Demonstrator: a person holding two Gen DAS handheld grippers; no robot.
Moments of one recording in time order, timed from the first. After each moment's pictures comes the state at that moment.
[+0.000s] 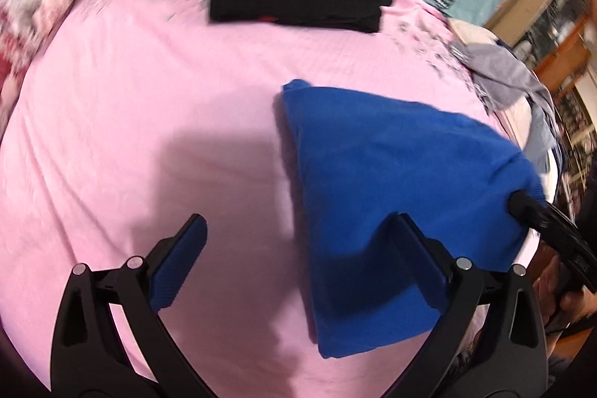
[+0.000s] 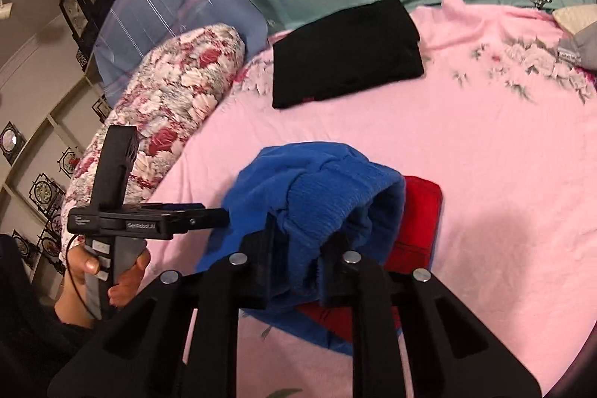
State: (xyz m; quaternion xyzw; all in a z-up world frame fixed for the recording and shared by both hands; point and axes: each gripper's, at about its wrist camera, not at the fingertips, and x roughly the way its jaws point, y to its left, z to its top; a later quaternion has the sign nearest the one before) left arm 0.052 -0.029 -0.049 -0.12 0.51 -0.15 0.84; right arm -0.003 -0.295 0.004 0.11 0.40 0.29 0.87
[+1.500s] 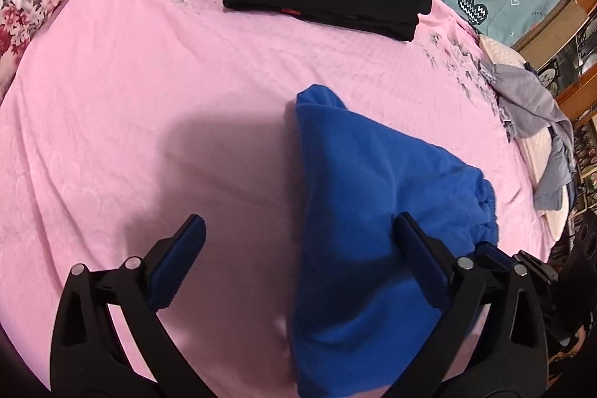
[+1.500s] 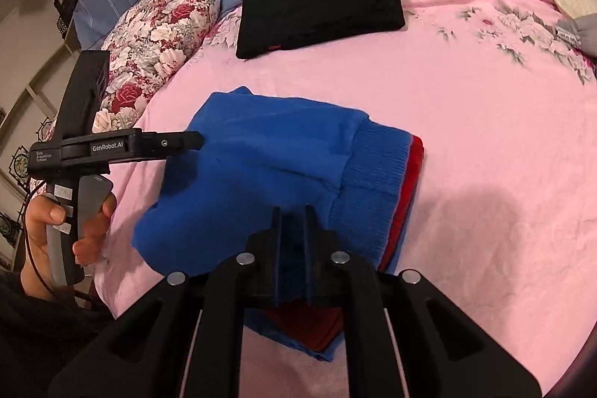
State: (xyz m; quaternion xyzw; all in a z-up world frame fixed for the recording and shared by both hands) left arm 0.082 -0.034 -0.066 -0.16 0.53 -0.09 0.82; right arm 0.020 -0.304 -0.052 0.05 0.45 0.26 0.85
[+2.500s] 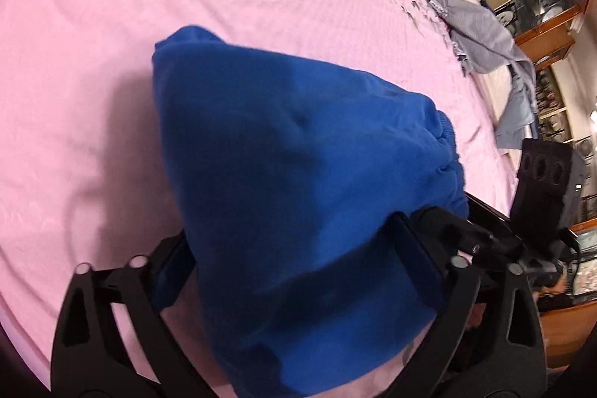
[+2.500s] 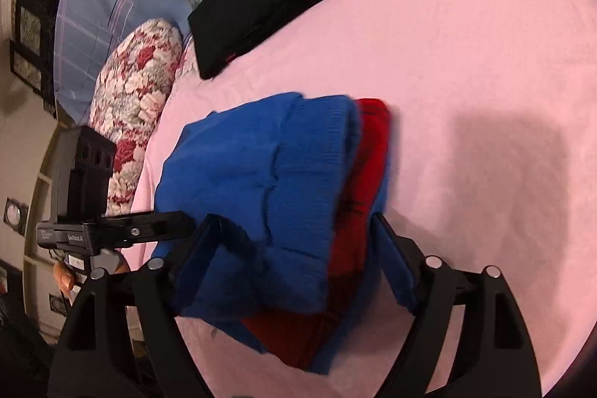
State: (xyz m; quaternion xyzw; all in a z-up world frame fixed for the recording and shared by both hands) left arm 0.103 -0.096 -0.090 -0.13 0.60 -0.21 0.76; right arm 0.053 -0.323 -0.080 0.20 0.51 0.24 0.80
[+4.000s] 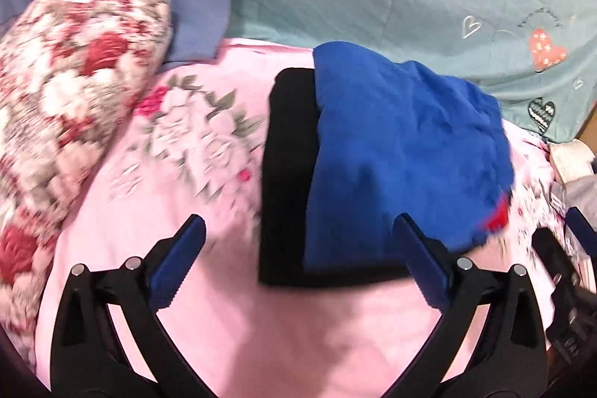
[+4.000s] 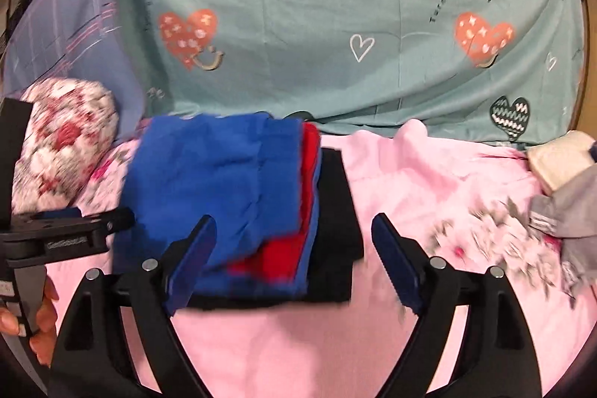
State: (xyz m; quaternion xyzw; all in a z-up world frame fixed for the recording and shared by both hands) left arm 0.236 -0.026 0.003 -0.10 0.39 0.07 0.91; right arm 0.245 -0.239 0.025 -0.03 0.28 0.10 0.95
